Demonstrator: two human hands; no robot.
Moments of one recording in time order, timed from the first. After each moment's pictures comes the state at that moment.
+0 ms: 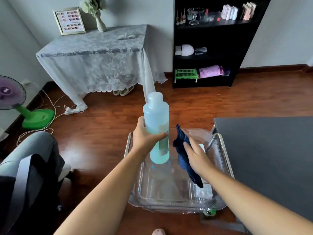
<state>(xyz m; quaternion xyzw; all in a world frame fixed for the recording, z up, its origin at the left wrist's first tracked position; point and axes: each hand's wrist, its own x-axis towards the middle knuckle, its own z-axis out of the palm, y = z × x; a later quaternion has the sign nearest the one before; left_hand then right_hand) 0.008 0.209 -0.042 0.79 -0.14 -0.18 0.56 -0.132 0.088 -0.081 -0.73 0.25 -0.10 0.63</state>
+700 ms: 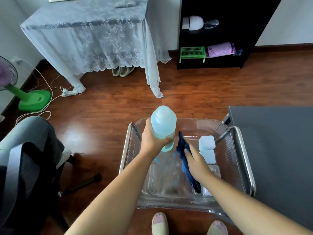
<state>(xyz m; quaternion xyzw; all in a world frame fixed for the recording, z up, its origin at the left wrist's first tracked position) 0.021 0.196 -0.123 0.82 -0.12 -0.22 0.51 -0.115 0.100 -0.158 -0.70 0.31 -0.03 0.65</state>
